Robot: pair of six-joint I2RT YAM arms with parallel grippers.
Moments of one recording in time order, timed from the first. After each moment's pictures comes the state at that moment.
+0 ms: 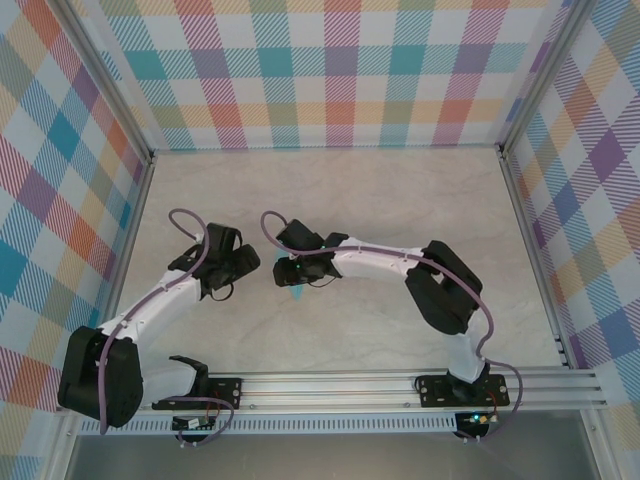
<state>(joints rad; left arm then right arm) -0.30 1.21 0.70 -0.48 -0.10 -0.78 0.96 2.00 1.44 -0.46 -0.12 0.65</state>
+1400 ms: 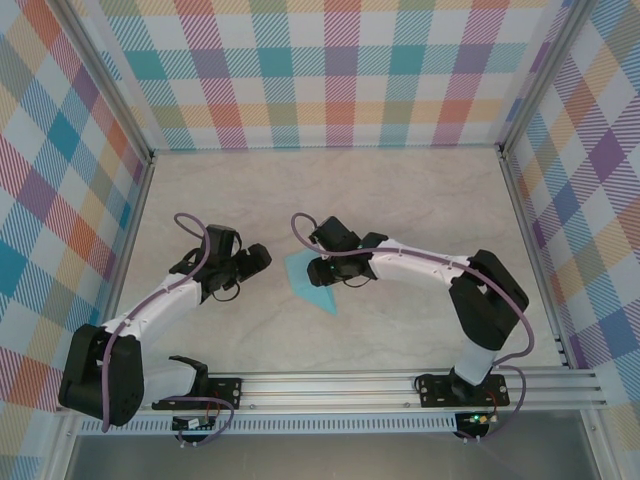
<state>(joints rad) -0.29 1.22 0.65 -0.33 0.11 -0.76 0.87 1.74 1.18 -0.49 -0.07 0.47</state>
